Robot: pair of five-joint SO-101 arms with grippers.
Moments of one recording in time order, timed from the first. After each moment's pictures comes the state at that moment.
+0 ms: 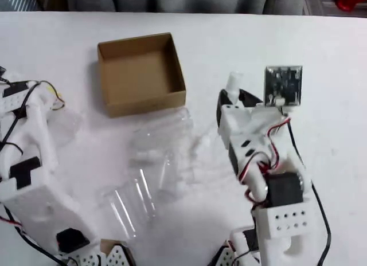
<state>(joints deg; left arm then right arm) -30.5 21.4 2.4 54.8 39.8 -12.1 -61.1 44.7 47.3 -6.1</state>
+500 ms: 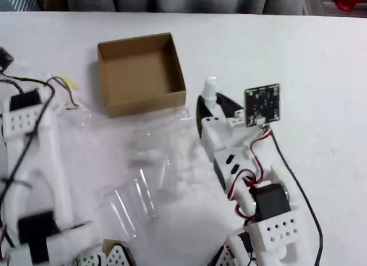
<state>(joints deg) -21.4 -13.5 22.9 55.0 36.0 -21.6 -66.9 53.3 40.0 -6.1</state>
